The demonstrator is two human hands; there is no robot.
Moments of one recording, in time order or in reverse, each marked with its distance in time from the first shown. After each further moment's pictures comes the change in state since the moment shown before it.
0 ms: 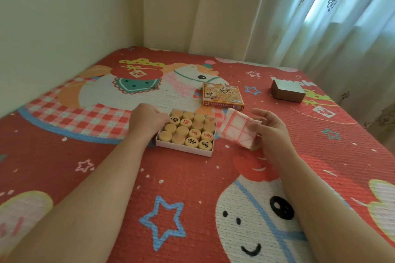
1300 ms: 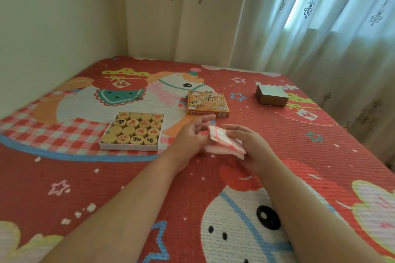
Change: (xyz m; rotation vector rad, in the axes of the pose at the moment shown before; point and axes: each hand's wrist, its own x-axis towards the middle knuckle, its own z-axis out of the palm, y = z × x) left_hand -0.055 0.065 0.062 -0.789 -0.629 0.110; right_hand 0.000 -0.004 0.008 0.290 -0.175 0.263
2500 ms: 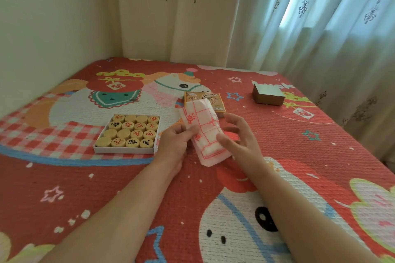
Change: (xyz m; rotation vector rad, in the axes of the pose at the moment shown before) left_hand 0.004 -0.007 -0.006 -0.255 0.334 -0.074; right_hand -0.006 0.019 -0.001 -0.666 0.056 -0.546
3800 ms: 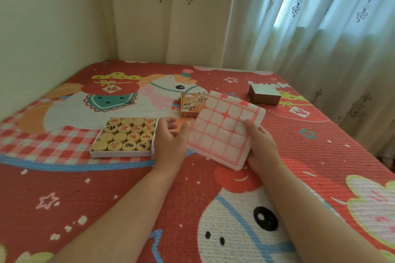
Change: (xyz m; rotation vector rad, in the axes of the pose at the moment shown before) left_hand -0.011 0.004 0.001 0.419 0.237 0.339; right_hand 0.011 -0.004 -0.022 0.723 0.295 0.490
